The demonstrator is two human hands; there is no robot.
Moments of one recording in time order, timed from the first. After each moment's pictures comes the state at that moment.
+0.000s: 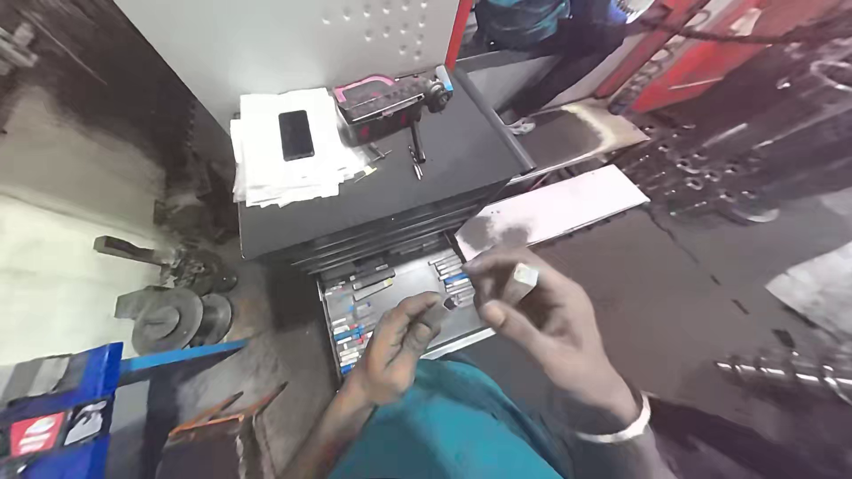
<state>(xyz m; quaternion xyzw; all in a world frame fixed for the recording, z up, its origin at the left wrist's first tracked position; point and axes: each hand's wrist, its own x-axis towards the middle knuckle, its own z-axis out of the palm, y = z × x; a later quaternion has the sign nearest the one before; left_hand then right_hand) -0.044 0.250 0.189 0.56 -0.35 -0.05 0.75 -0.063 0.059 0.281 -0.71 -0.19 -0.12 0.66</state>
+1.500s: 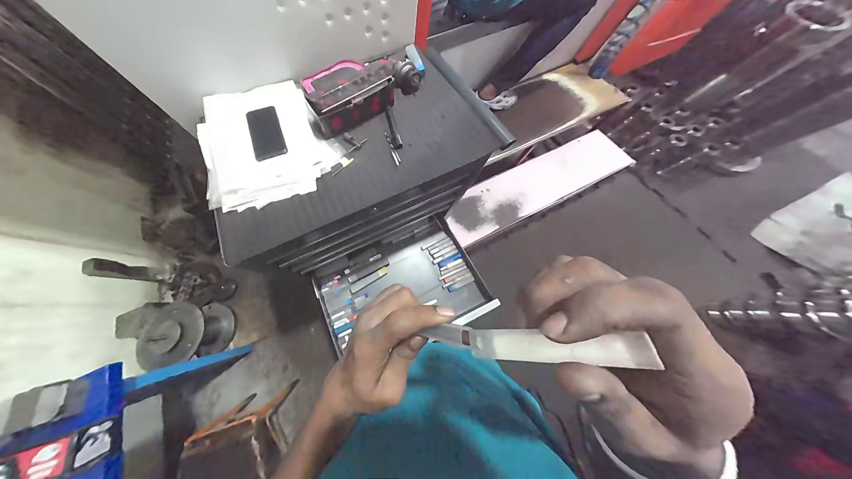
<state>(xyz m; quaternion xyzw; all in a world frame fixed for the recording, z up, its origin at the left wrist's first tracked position) -0.042 0.252 0.209 0.62 -0.45 0.04 0.64 -0.104 0.034 0.311 -0.77 -0.24 -0.26 0.52</state>
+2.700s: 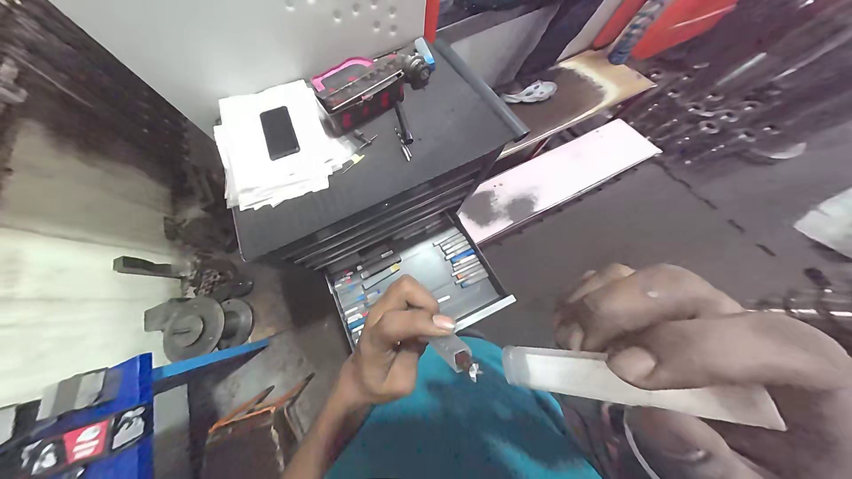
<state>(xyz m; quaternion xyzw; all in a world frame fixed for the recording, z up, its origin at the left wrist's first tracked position) -0.039 0.251 0.212 0.53 -0.47 0.03 0.71 -0.118 0.035 0.318 -0.75 -0.26 -0.28 0.55</state>
